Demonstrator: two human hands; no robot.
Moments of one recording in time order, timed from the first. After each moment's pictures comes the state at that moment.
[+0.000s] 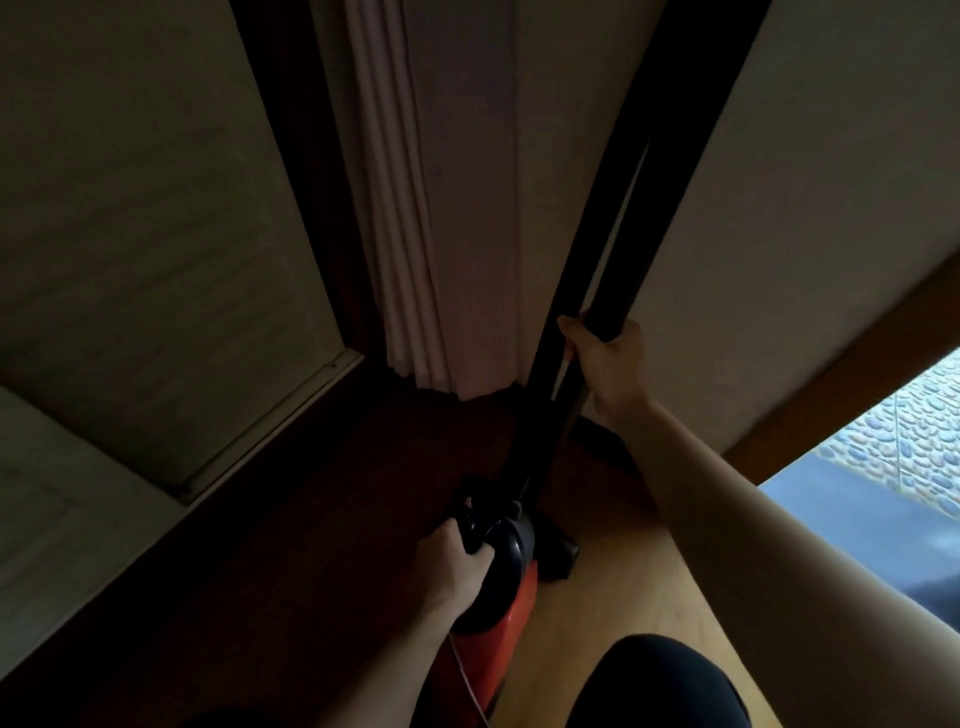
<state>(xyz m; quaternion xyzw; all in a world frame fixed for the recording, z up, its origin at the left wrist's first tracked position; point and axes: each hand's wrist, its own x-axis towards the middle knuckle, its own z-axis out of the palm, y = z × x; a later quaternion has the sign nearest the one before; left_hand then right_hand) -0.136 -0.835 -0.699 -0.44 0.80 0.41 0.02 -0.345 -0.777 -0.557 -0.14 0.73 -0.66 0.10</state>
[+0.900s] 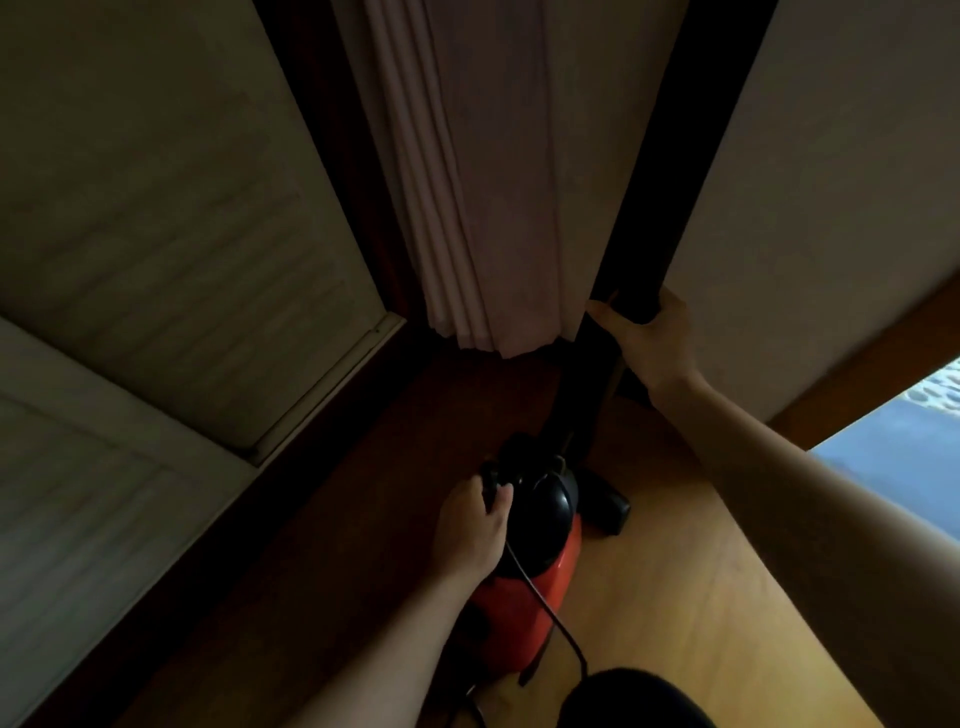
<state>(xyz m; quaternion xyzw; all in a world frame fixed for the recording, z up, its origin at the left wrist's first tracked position) -0.112 -0.850 -0.681 -0.41 0.81 0.42 0.00 -0.342 -0.766 -0.597 -0.15 0.75 -0.63 0.13</state>
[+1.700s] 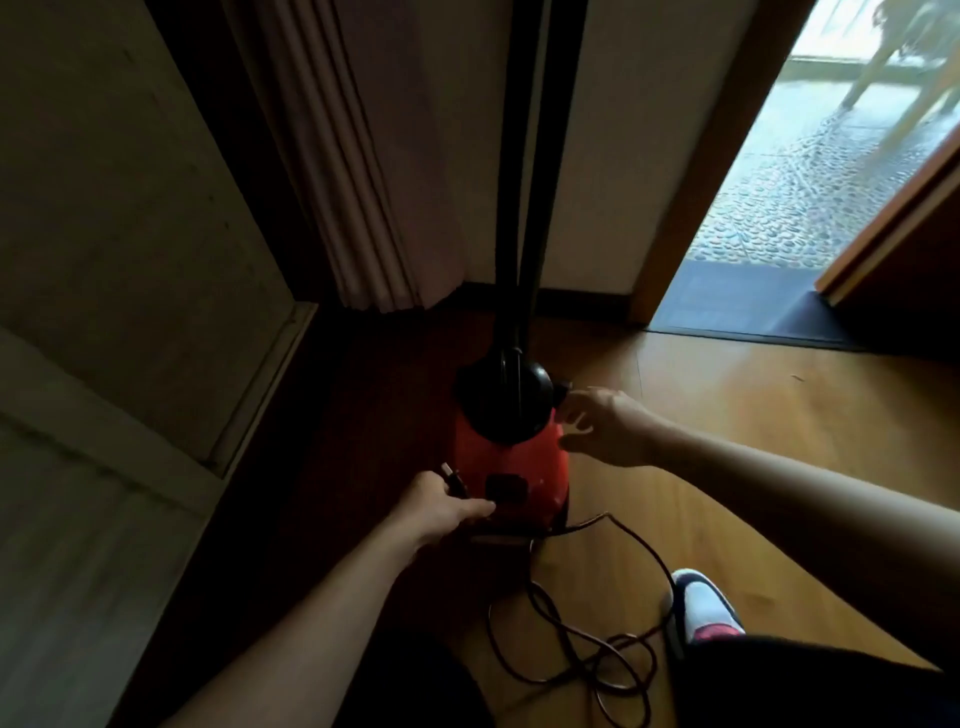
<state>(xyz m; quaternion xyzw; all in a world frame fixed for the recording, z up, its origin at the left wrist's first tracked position) 0.034 -0.925 -0.681 -0.22 0.80 0.49 0.26 -0.079 -0.700 -0.650 -0.24 0.94 -0.18 0.19</state>
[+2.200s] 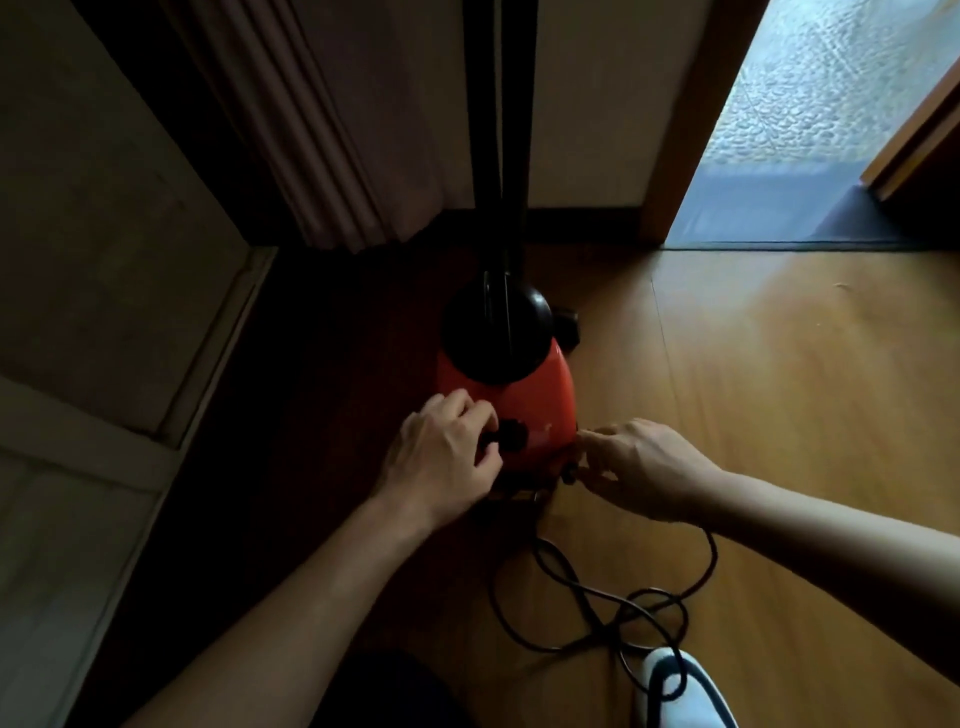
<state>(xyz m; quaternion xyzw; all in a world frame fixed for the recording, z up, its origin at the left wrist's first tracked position) 0.025 -0.906 -0.732 0.10 0.98 0.16 0.01 -0.015 -0.655 -0.768 -0.39 0.91 -0.15 0.09</state>
